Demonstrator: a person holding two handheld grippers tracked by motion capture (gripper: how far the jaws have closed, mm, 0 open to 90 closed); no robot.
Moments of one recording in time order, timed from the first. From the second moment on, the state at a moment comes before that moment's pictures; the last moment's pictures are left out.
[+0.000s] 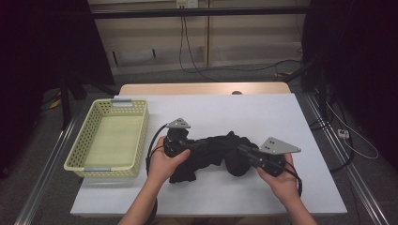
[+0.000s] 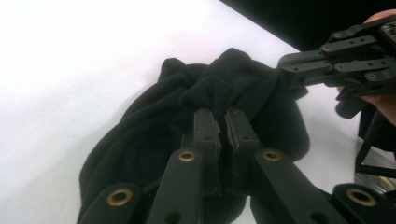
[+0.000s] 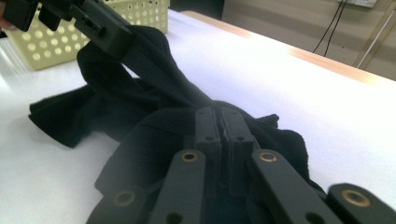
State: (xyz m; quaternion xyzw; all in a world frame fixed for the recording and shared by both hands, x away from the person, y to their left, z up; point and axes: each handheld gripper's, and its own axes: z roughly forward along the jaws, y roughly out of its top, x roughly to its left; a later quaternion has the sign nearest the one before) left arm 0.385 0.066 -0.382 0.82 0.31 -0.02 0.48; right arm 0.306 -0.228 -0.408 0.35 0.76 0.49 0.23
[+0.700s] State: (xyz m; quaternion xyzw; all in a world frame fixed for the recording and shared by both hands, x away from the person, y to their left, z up) left arm 0.387 0.070 -0.391 0.82 0.32 -0.03 0.48; right arm 0.312 -0.162 -0.437 0.31 0.81 0.46 0.20
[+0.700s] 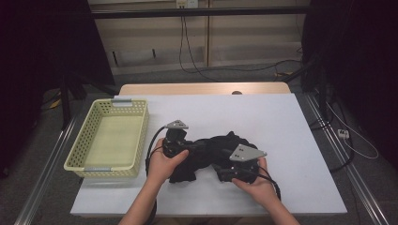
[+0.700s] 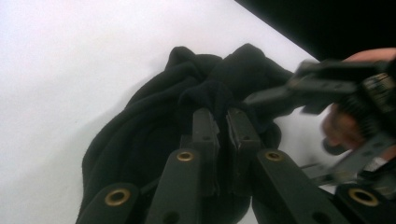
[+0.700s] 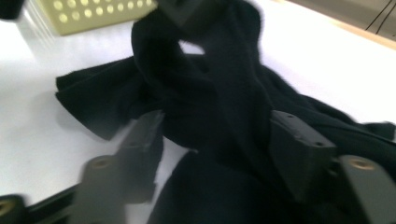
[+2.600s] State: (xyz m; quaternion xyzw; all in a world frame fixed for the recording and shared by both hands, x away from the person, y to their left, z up) left arm 0.389 0.037 -0.440 0.90 0.28 -0.01 0.35; right arm 0.357 -0.269 -0.448 0.47 0.77 0.36 0.25
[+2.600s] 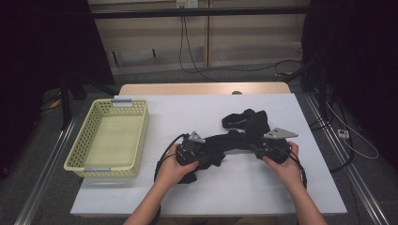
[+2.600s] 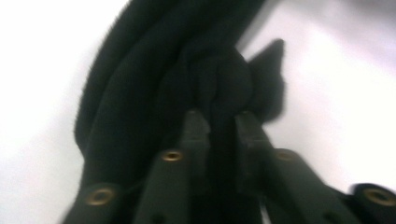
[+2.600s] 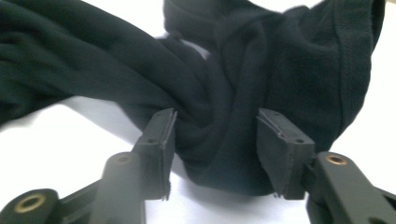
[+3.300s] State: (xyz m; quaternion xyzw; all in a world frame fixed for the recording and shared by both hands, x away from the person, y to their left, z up) left arm 0.372 0.044 -0.413 0.89 0.23 -0.12 0.38; right arm 0.327 -0.315 -0.422 0.50 0.72 0.39 0.27
